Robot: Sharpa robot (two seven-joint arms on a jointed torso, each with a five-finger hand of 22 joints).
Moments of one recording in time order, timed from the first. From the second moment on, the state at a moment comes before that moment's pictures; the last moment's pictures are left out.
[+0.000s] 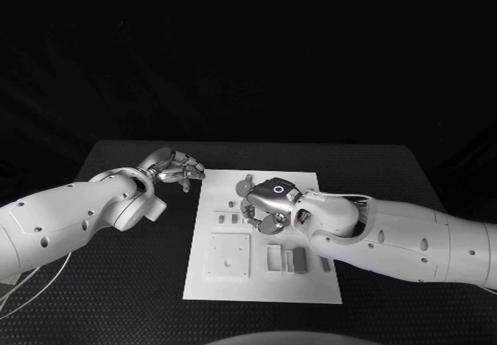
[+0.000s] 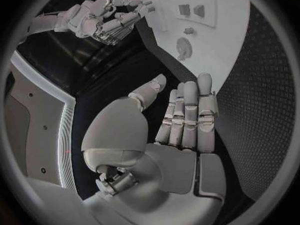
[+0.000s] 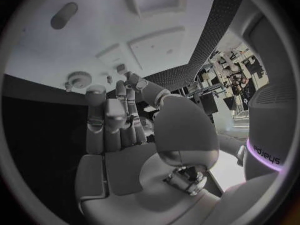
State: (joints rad) left arm 1.21 -0.81 -0.09 1.34 -0.67 -0.31 0.08; left_hand 1.11 -0.09 0.53 -0.26 0.06 0.87 0.18 0.23 0.53 1.13 0.11 0.07 0.34 1.01 0.00 1.09 0.51 0.04 1.19 -0.10 0.34 1.25; right arm 1.11 -0.67 -0.11 1.60 -1.88 -0.27 -0.17; right_hand 1.21 -0.10 0.71 -0.29 0.05 1.04 0.11 0.31 0.62 1.27 0.05 0.15 0.27 1.33 -0.06 1.26 0.91 0.18 1.28 -0.03 0.82 1.31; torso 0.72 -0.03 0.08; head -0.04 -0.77
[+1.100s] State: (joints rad) left arm 1.21 -0.80 -0.09 1.33 -0.67 -0.31 0.08; left_hand 1.11 -0.09 0.53 -0.27 0.06 0.87 0.18 0.23 0.53 1.13 0.11 0.07 0.34 1.01 0.00 1.09 0.51 0.04 1.19 -0.10 0.34 1.25; right arm 1.07 -0.61 -0.15 1.56 -1.88 -0.23 -0.15; right_hand 1.21 -0.10 0.71 -0.29 0.05 1.04 0.11 0.31 0.62 1.27 0.05 0.14 0.27 1.33 -0.06 1.26 0.91 0.18 1.28 -0.03 0.82 1.31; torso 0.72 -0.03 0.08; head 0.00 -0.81
